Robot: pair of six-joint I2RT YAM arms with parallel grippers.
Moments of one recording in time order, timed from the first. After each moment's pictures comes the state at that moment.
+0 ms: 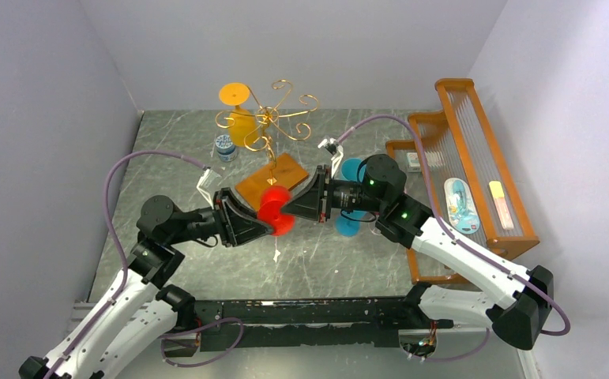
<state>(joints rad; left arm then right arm) -0.51 0.63 0.61 0.14 0.83 -0.75 0.82 1.09 0.96 0.11 -0.63 0.65</state>
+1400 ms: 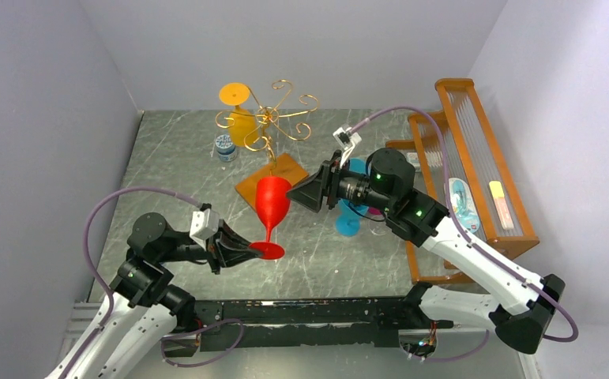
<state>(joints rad) -0.51 0.42 0.56 -0.10 0.97 -0.23 0.82 1.06 1.07 -0.12 -0.35 0.54</state>
